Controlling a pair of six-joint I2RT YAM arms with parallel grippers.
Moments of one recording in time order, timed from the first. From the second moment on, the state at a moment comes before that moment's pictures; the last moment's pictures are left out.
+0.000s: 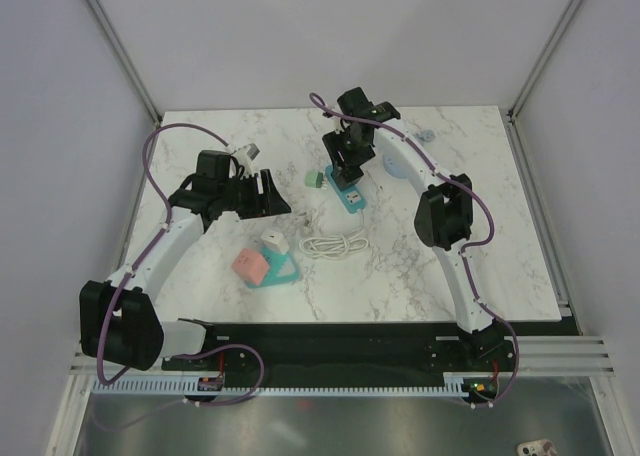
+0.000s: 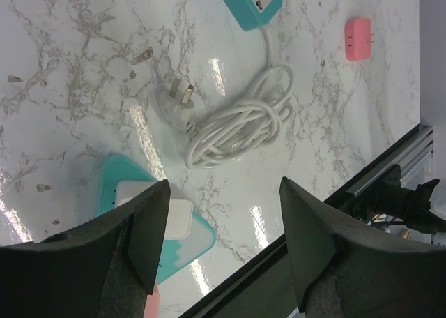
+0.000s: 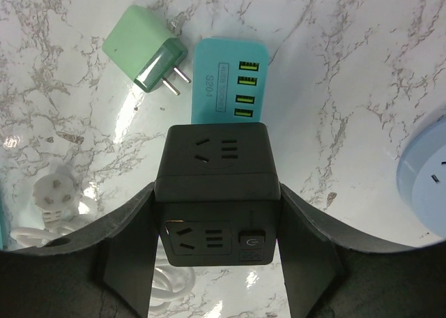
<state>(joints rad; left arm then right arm) -0.23 1.30 0.99 -0.46 0.50 -0.35 0.49 2.42 2.41 -1.07 -0.12 -0.01</state>
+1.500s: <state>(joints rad) -0.23 1.29 0.99 -0.43 0.57 -0.34 0.49 2.26 2.33 -1.13 -0.19 0.01</state>
